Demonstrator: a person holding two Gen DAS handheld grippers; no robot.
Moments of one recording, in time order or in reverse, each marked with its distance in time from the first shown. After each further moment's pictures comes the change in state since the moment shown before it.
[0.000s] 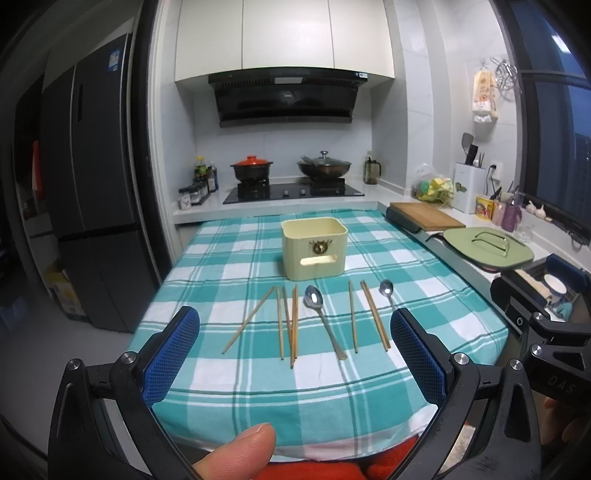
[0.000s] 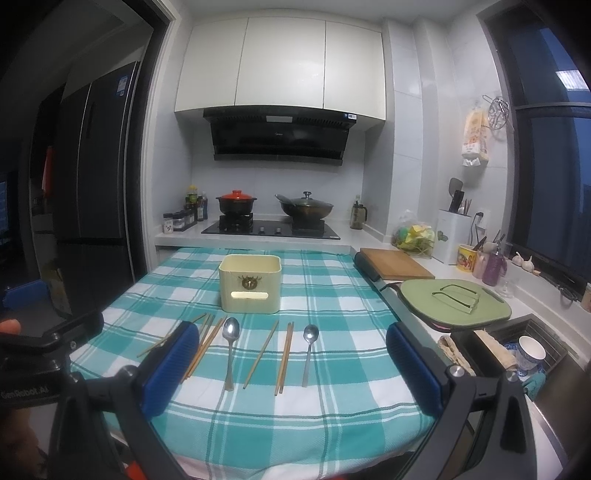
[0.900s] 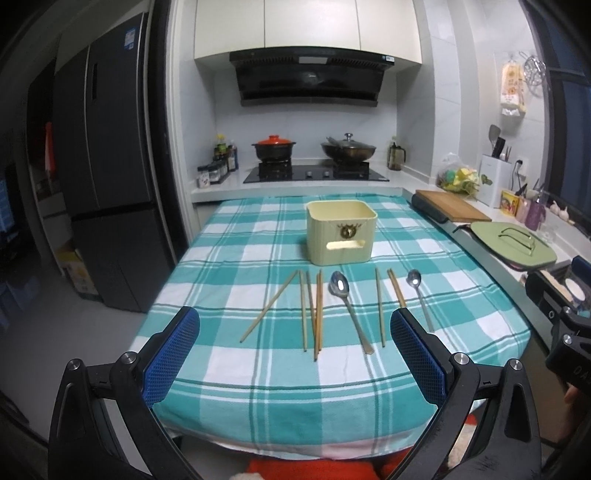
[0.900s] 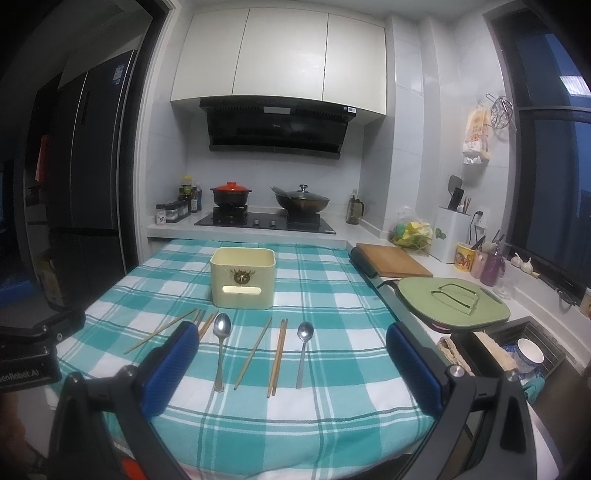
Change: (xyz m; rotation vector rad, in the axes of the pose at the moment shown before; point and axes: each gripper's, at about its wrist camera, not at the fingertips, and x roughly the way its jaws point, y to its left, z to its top) left arm 0.036 0.020 -0.005 -0.040 0.079 0.077; right arm 0.029 0.001 -0.001 -0.019 0.032 -0.026
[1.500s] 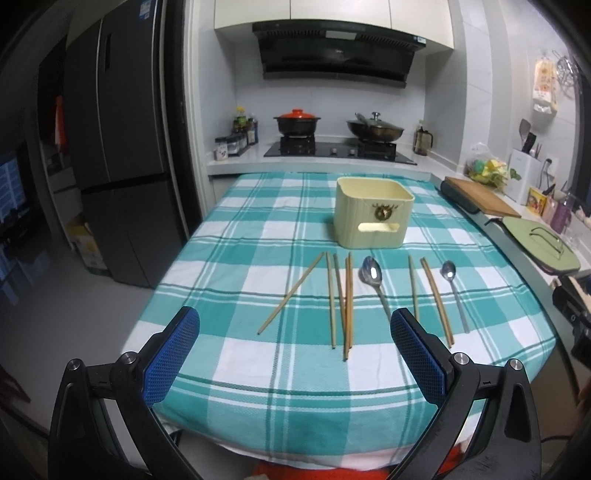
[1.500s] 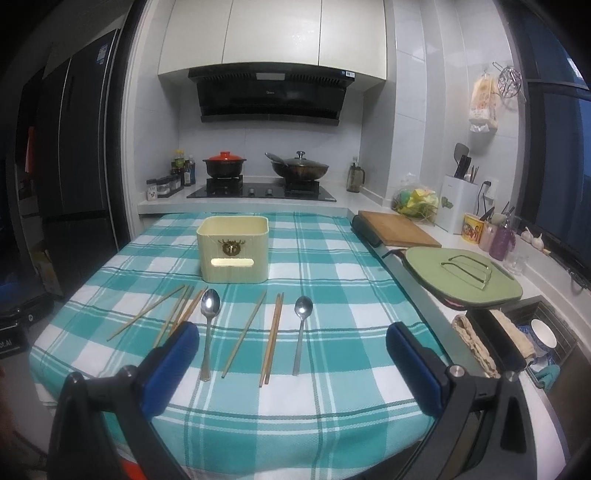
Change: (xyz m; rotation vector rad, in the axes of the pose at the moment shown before) left arm 0.068 0.027 -0.004 -0.051 0.096 0.062; right arm 0.065 -0.013 -0.014 0.026 0.129 0.007
